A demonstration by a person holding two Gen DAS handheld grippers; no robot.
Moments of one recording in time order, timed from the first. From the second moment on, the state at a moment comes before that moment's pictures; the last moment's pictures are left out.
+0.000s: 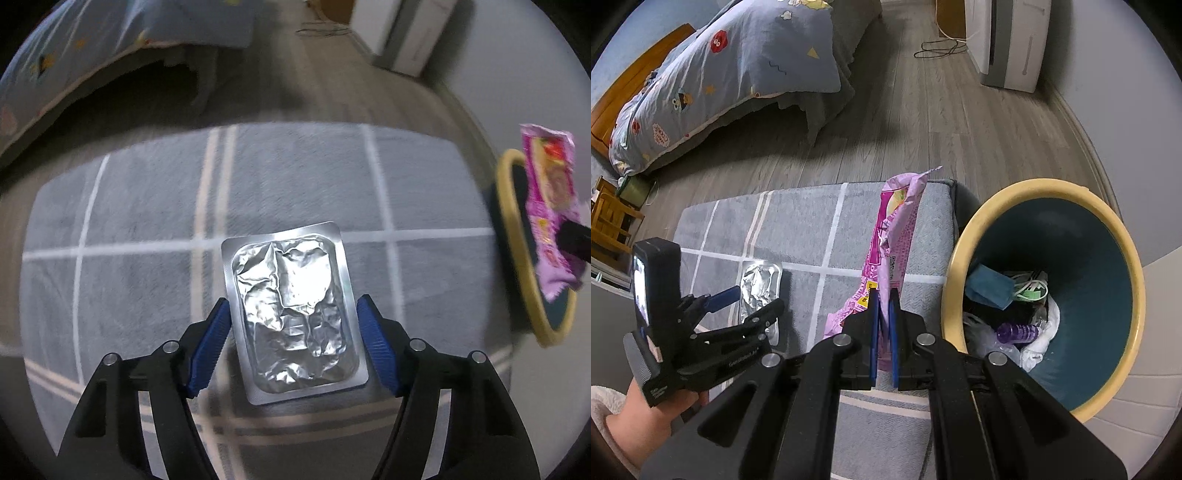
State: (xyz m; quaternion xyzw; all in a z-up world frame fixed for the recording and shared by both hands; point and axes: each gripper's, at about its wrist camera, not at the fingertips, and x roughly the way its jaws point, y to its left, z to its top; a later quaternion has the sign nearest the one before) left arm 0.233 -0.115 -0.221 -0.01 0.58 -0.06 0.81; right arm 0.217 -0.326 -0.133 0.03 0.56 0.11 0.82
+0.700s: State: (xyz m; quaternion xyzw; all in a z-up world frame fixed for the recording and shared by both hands) left arm 0.214 -0.163 -0.144 0.07 0.48 -0.14 0.86; right arm 0.203 -0.370 -0.101 0.06 0.53 0.07 0.84
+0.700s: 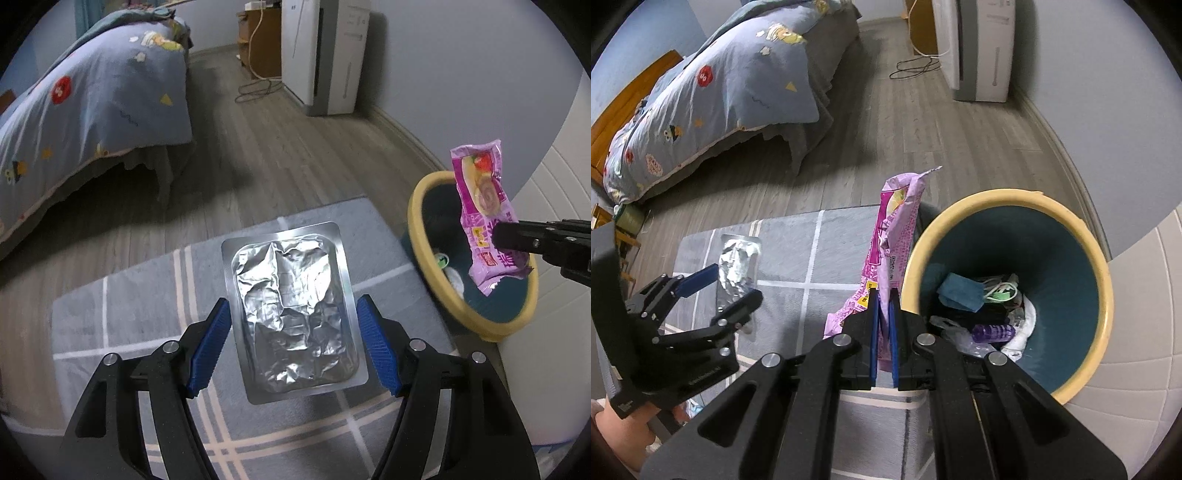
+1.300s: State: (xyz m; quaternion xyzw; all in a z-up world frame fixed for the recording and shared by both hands) left arm 0.192 -0.233 -0.109 0.09 0.47 -0.29 0.83; right arm 0.195 -0.479 -0.109 0.14 0.53 -0.03 0.83
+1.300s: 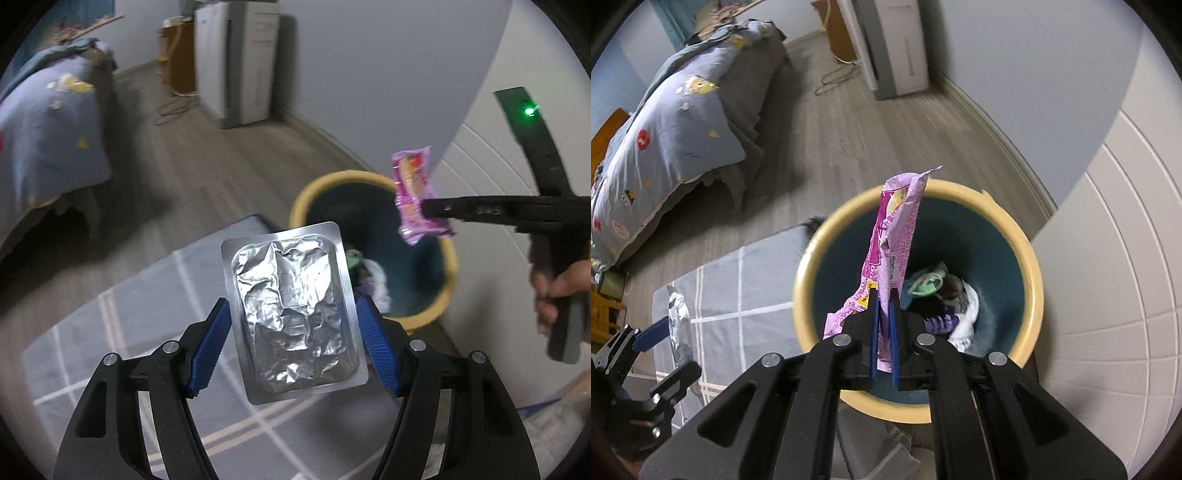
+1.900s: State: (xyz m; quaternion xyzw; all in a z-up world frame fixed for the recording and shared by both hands) left arm 0.204 -0.299 -0.120 0.15 0.49 -0.31 0.80; right arm 0.187 -0.499 -0.122 0.16 0.54 -0.05 0.83
